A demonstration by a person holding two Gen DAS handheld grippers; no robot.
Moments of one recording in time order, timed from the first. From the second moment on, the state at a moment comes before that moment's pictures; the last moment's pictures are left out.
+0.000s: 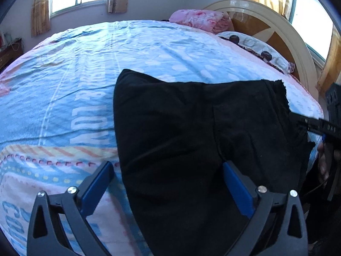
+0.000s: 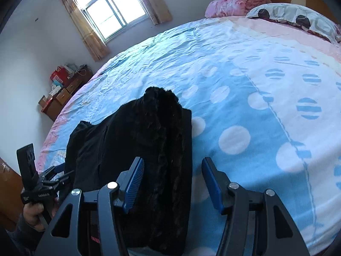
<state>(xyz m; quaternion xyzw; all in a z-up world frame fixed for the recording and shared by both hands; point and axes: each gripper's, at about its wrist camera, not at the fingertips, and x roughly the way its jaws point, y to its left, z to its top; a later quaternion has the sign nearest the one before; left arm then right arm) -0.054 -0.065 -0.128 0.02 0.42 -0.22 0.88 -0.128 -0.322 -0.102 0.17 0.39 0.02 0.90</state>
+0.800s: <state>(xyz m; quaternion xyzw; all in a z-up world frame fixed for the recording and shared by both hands) -0.056 -0.070 -0.126 0.03 0.44 -0.22 0.87 -0.112 -0.292 -0.105 0.13 0.43 0.08 0.89</state>
